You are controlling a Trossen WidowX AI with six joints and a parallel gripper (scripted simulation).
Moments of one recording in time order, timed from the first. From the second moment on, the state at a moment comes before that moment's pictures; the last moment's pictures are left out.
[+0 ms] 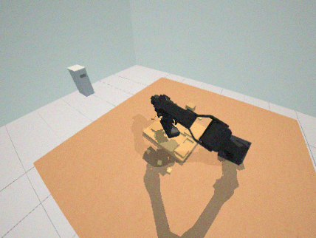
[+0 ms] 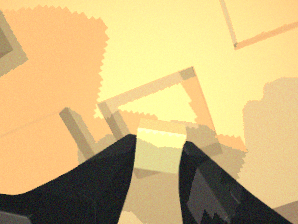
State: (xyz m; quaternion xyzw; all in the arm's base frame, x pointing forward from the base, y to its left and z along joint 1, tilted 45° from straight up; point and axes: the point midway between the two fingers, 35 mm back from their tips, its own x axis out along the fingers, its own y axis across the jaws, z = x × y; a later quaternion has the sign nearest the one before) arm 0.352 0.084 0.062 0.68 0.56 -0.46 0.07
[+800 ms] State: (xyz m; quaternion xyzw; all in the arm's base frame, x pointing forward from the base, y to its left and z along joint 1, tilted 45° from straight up) arm 0.354 0.056 0.089 0.68 0.56 -0.46 0.07
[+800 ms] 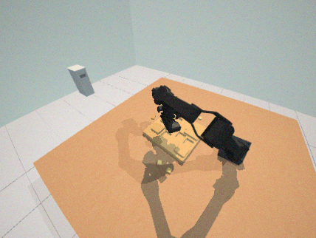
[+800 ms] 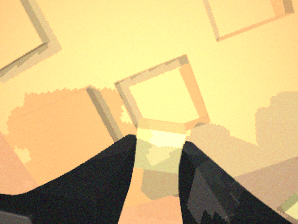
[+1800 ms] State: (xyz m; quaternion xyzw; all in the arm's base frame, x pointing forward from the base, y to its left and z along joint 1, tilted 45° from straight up) arm 0.349 -0.018 0.075 0.68 0.55 -0.47 0.09
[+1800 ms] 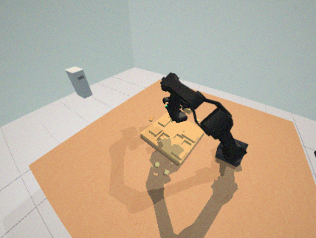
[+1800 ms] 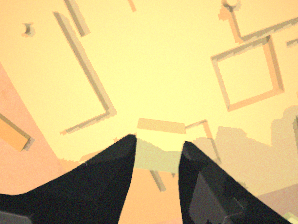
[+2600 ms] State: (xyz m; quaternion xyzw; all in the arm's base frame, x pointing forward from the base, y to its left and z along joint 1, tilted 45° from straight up) arm 0.318 -0.090 0.021 0.68 0.54 -0.48 0.09
